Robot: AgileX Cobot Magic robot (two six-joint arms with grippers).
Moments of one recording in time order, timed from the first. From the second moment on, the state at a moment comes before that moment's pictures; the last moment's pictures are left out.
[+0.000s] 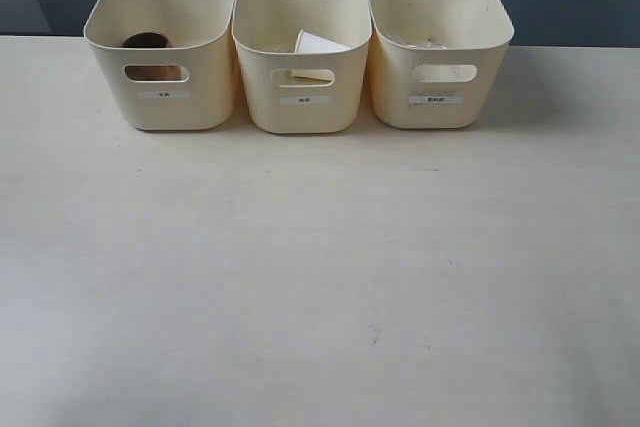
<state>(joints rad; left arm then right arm) -0.04 0.00 0.00 0.07 0.23 0.12 -0.05 0.01 0.00 -0.21 0.31 0.54</state>
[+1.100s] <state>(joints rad) -0.04 0.00 0.00 0.07 0.23 0.12 -0.08 0.01 0.00 -0.20 0.31 0.23</state>
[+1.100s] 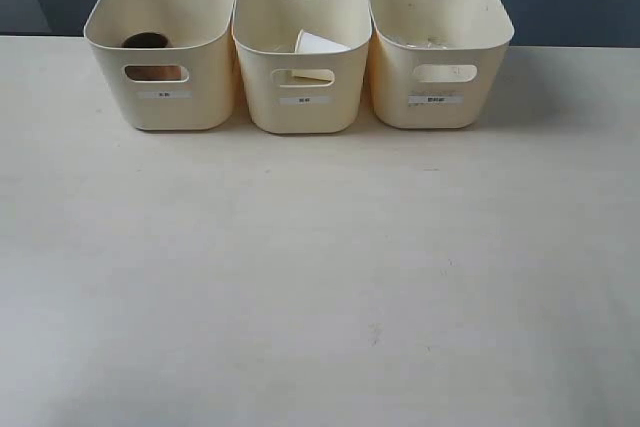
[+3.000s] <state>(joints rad) -0.04 0.00 0.00 0.07 0.23 0.12 -0.08 0.01 0.00 0.11 0.31 0.00</state>
